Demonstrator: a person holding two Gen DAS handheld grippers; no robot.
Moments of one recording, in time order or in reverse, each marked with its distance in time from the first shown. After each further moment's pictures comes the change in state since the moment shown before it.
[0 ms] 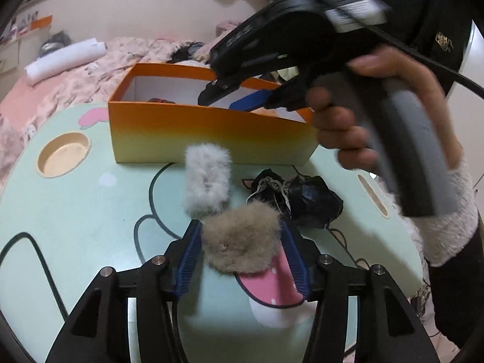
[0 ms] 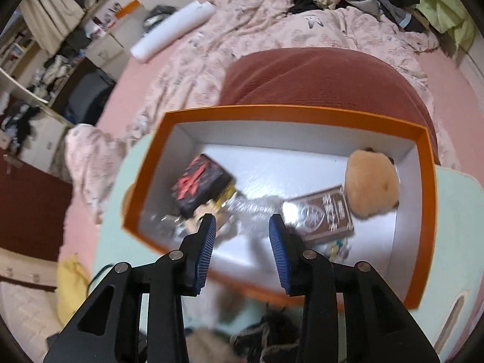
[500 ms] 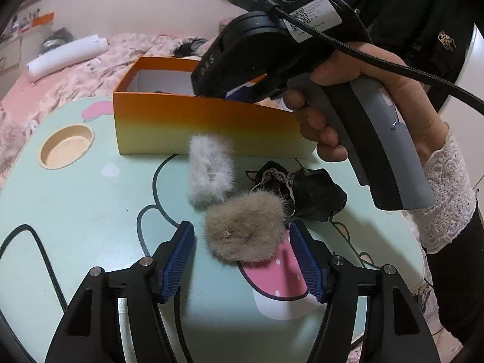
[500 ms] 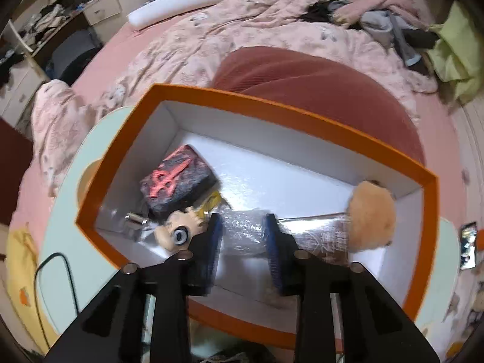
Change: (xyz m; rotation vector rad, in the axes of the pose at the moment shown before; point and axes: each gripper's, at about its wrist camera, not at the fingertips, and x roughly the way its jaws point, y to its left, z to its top) left arm 0.001 0.000 -0.001 -0.025 0.000 0.030; right arm 0.024 0.022 0.002 -0.193 0.015 -0.179
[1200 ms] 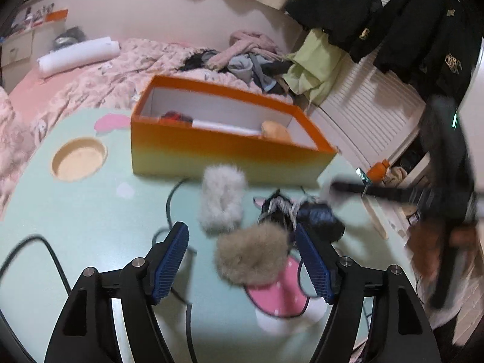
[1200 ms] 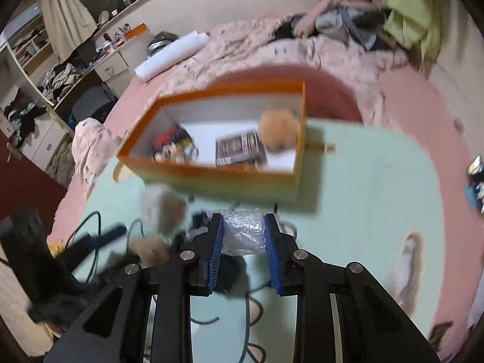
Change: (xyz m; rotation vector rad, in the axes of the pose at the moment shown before) left arm -0.013 0.009 0.024 -0.070 -0.072 0.045; right arm -0.083 -0.074 -0.128 0.176 -0.204 0.150
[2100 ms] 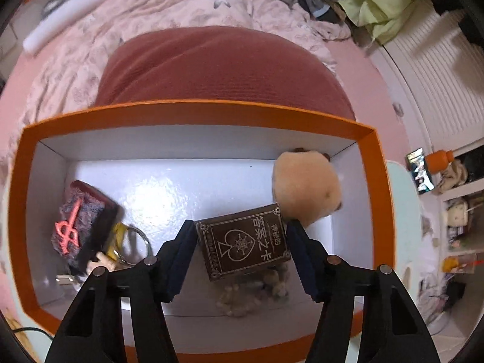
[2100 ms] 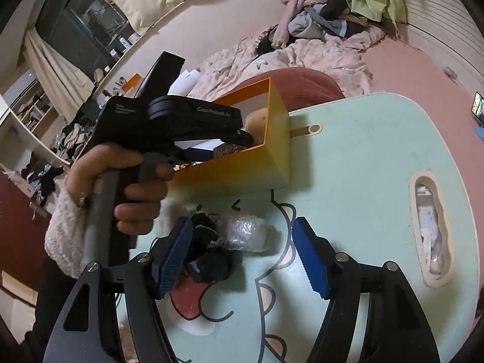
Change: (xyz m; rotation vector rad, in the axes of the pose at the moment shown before) left arm 0.181 -0.040 0.126 -0.089 0.469 0.282; right arm -0.023 -0.032 -0.038 0.216 -0.165 0.126
